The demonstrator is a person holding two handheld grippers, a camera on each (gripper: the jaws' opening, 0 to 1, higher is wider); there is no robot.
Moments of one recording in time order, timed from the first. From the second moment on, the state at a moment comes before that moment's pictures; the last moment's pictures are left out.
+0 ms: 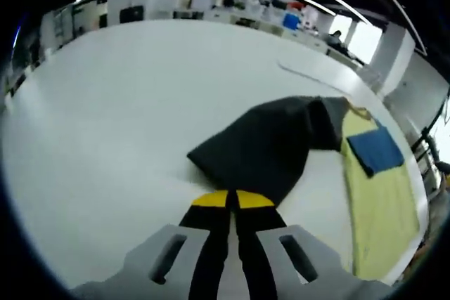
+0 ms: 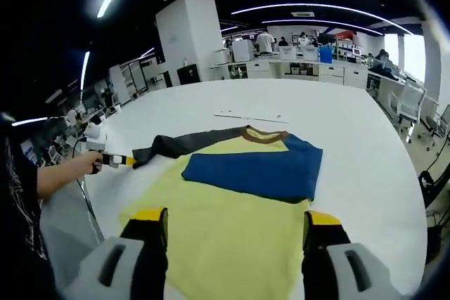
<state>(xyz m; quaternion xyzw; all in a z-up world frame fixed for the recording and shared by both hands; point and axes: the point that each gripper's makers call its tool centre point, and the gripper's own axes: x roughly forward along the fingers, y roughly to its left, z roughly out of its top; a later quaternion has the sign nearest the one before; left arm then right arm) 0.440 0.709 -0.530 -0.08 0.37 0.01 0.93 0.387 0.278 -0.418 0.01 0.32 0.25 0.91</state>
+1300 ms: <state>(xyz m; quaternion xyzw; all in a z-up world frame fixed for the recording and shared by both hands) 0.497 0.782 -0.527 0.03 0.40 -0.02 0.92 0.380 0.264 -0.419 0.00 0.33 0.23 0.92</state>
